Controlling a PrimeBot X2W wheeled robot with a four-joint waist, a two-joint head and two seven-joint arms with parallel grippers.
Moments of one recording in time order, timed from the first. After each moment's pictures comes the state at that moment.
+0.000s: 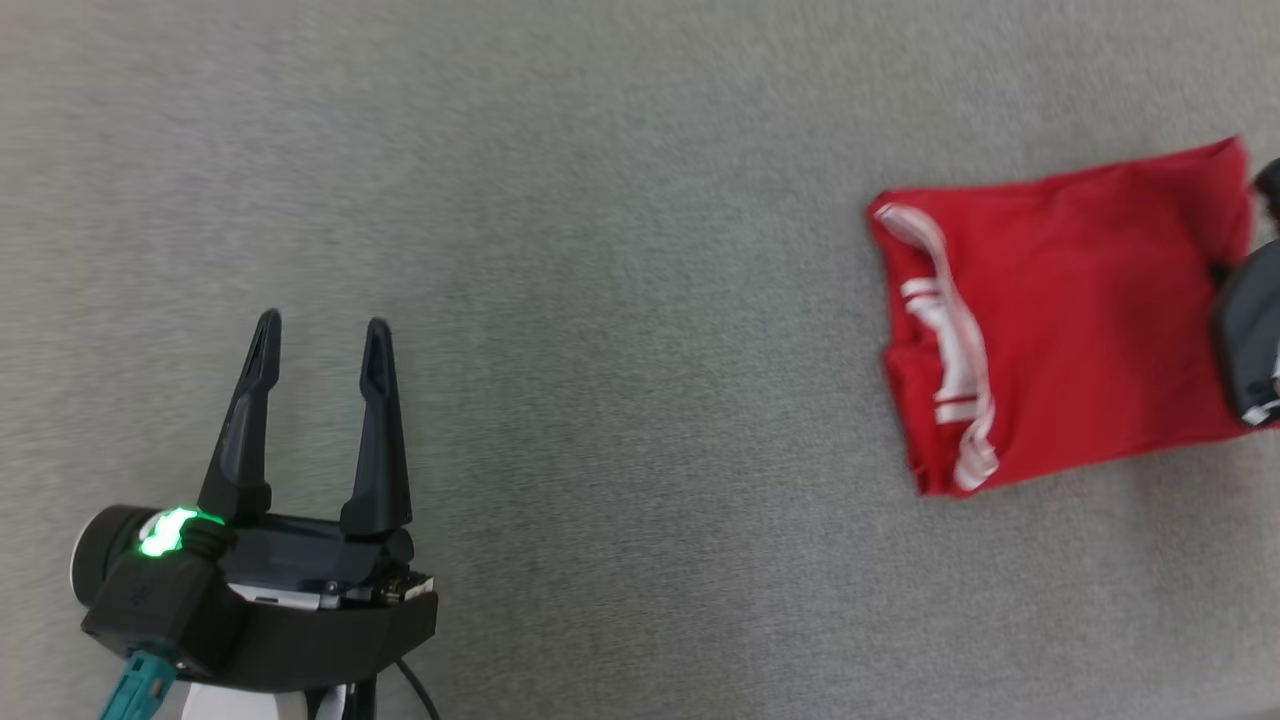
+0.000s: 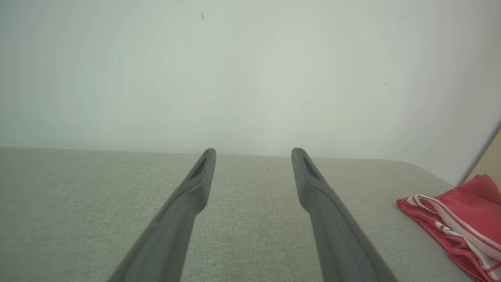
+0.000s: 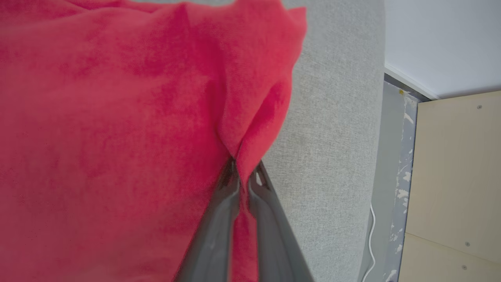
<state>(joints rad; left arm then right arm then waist) -0.20 0.05 -0.06 -0.16 -0.19 -0.12 -0.26 -0.69 -0.68 0.30 0.31 0.33 0.13 0.76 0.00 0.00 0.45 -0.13</state>
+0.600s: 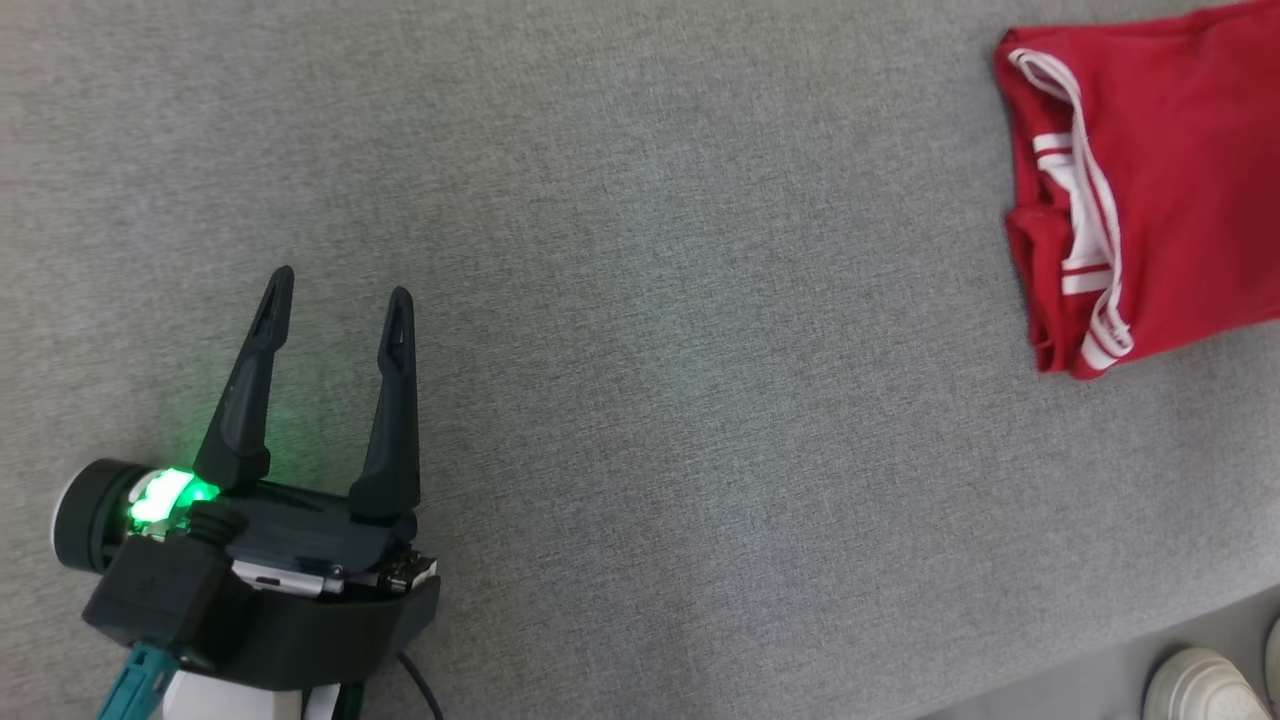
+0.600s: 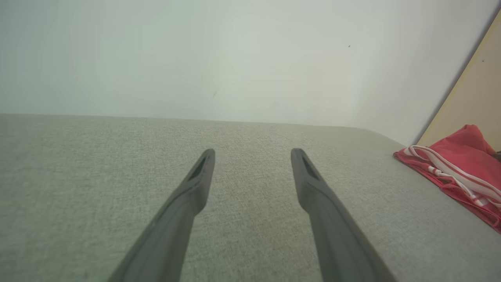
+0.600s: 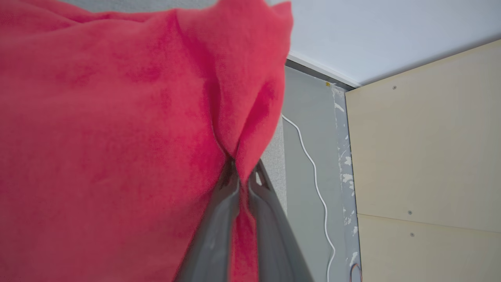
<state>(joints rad) -0.25 0.11 -0.12 -0.20 -0.16 -0.13 -0.26 -0.82 -0.73 0.22 0.49 0.27 0.13 0.45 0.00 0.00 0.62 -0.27</state>
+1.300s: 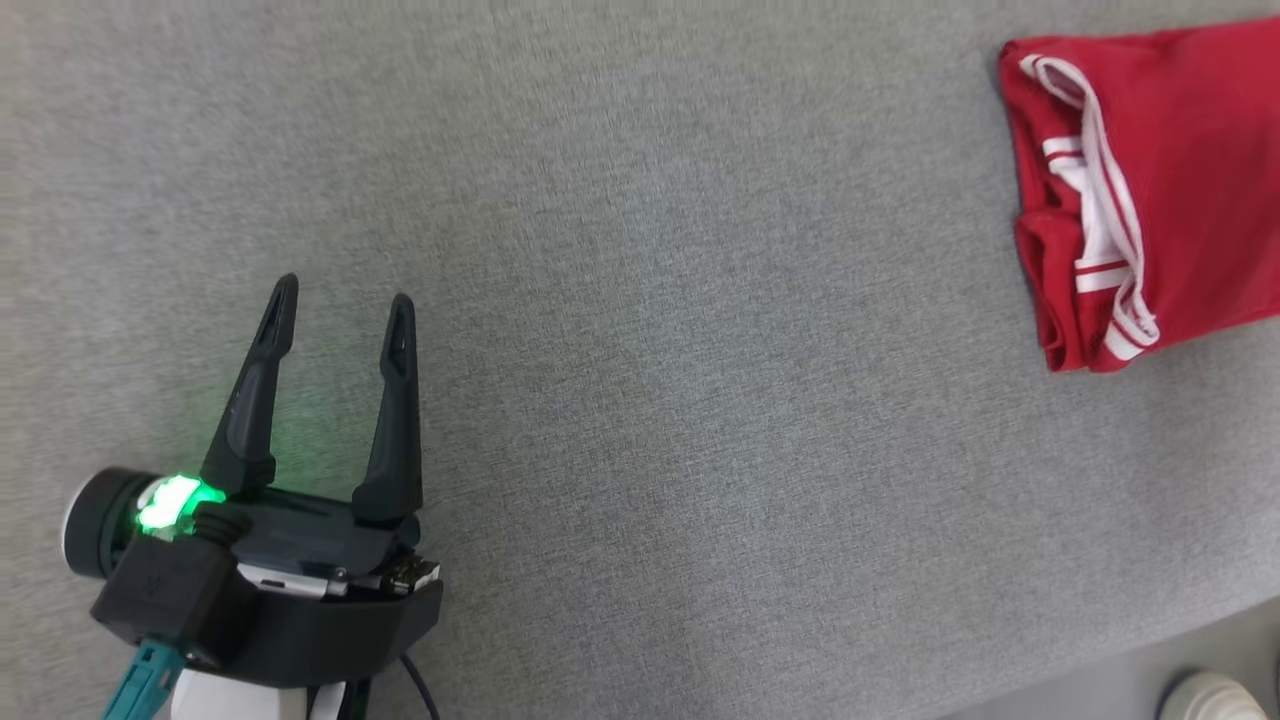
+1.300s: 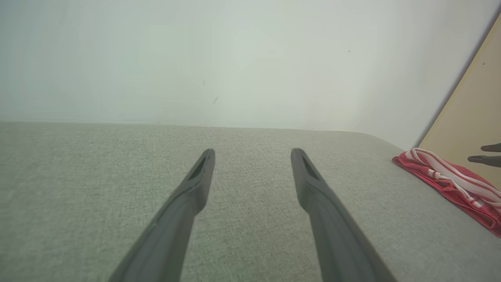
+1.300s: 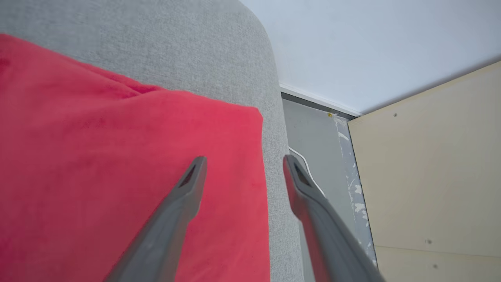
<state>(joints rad) -0.25 0.10 -0.12 -0.19 -0.16 -0.13 -0.26 -0.84 -0.67 0.21 0.57 0.24 0.13 0.28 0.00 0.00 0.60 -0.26</state>
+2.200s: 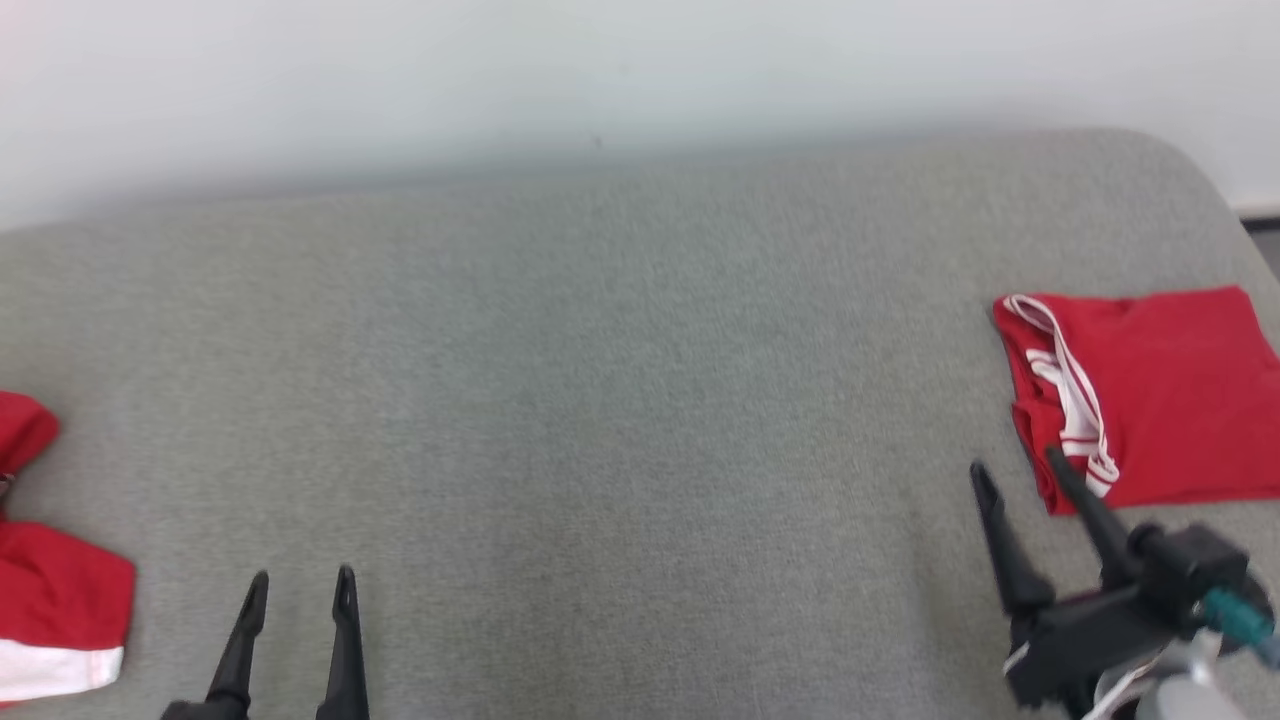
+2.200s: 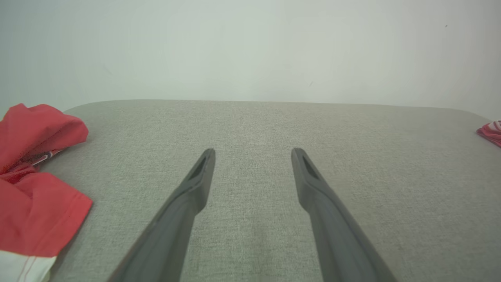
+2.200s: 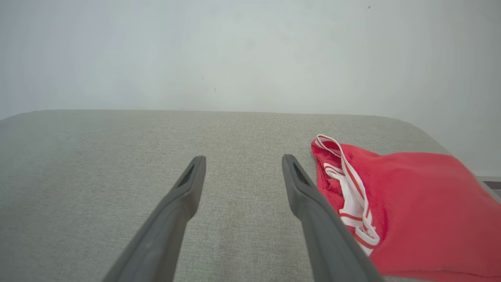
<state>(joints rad) 0.02 0.06 0.05 0.11 -0.13 -0.12 -0.26 -0.20 -0.35 0.21 0.27 0.37 0.13 -0.22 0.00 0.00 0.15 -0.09</state>
